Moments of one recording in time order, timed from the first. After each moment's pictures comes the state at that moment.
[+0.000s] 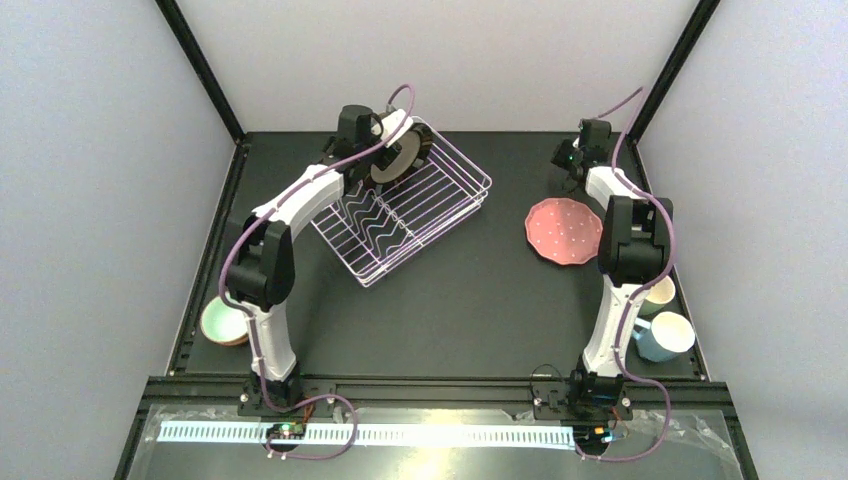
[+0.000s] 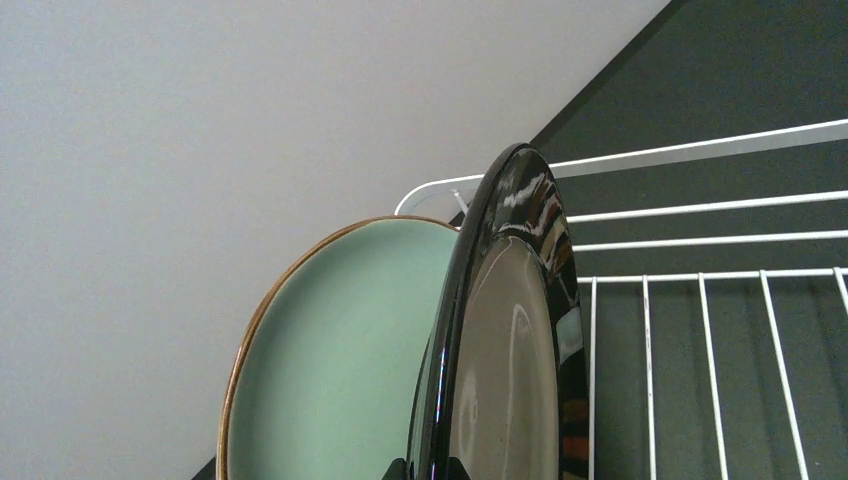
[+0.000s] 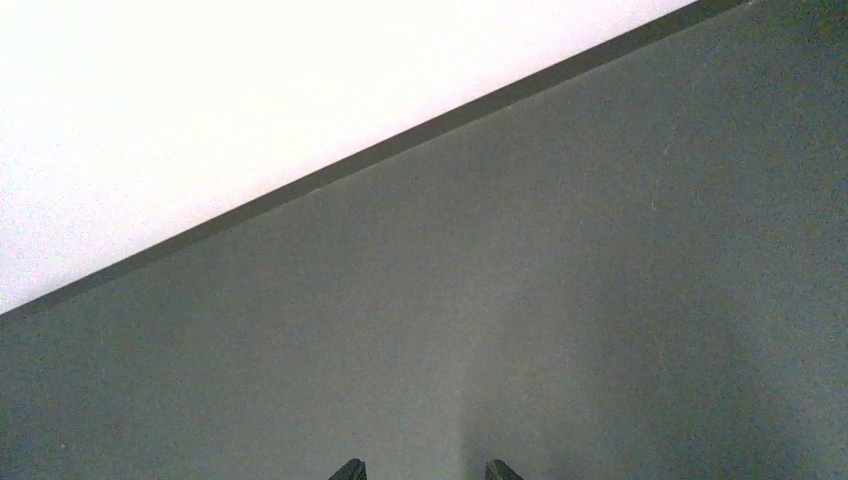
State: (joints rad) left arm -0.33 1.94 1.57 -0.06 0.06 0.53; right arm -0.06 2.13 1.56 -0.05 -0.06 0.40
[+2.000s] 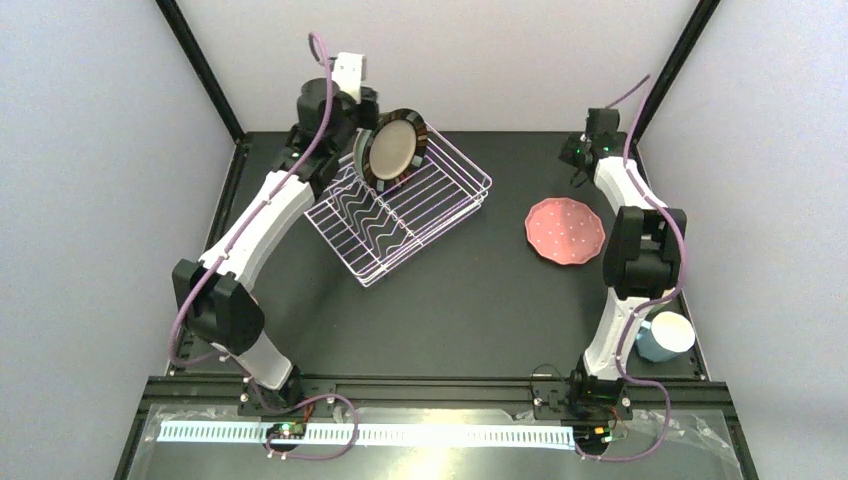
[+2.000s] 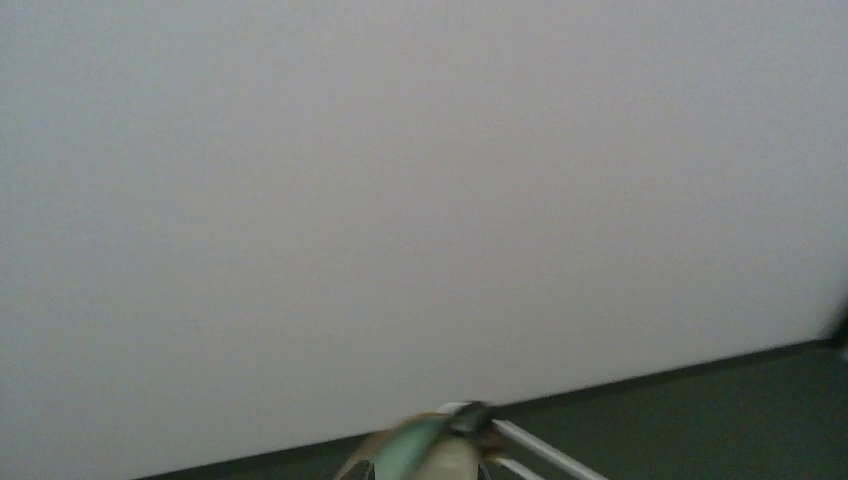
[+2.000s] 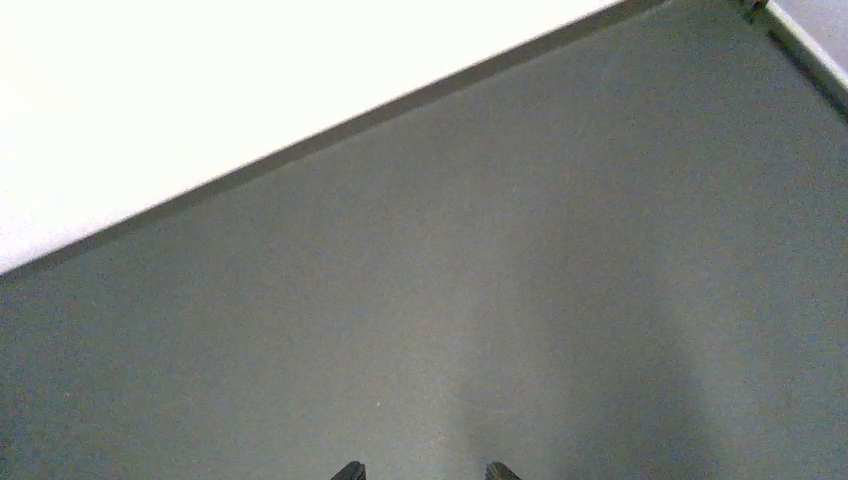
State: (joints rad) left arm -0.34 1.63 1.58 -0.03 -0.13 -0.02; right arm -0.06 2.02 1.58 -0.29 0.01 0.37
